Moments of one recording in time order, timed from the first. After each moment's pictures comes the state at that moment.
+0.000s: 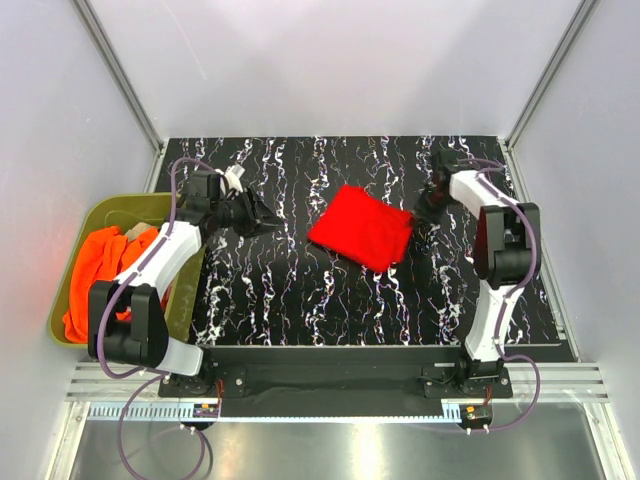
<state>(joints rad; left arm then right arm) -0.13 1.43 1.01 -0.33 0.67 -0.62 0.09 2.03 1.52 -0.75 -0.21 0.66</state>
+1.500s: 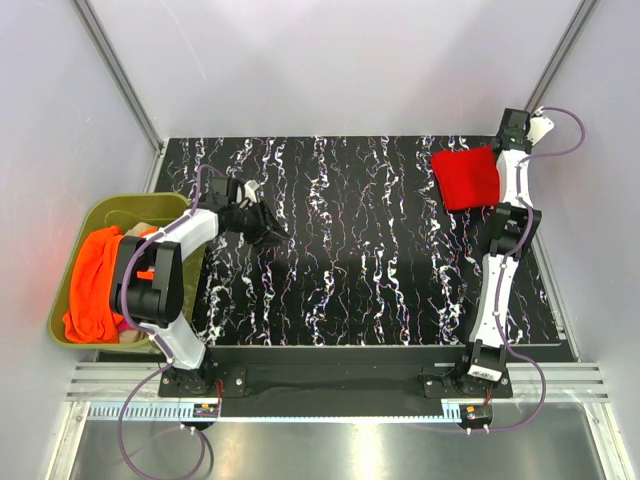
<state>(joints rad) -0.16 1.70 1.05 -0.35 0.67 -0.60 -0.25 2.81 2.76 -0.62 0.49 0.53</state>
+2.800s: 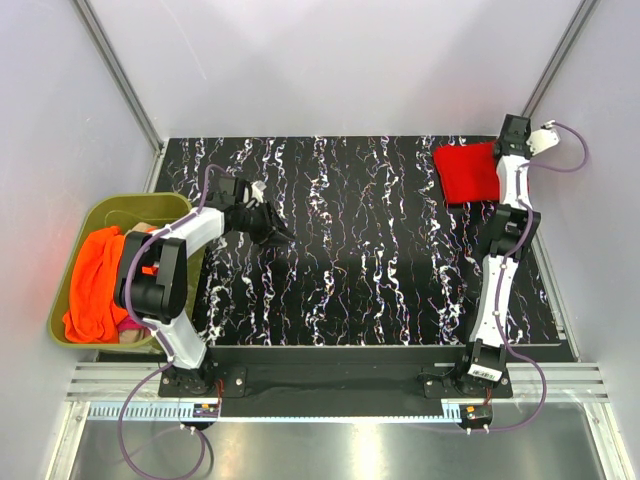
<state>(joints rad) -0.19 1.73 1.08 -0.35 0.67 -0.62 -0.27 2.87 2.77 -0.52 0.51 0.82</state>
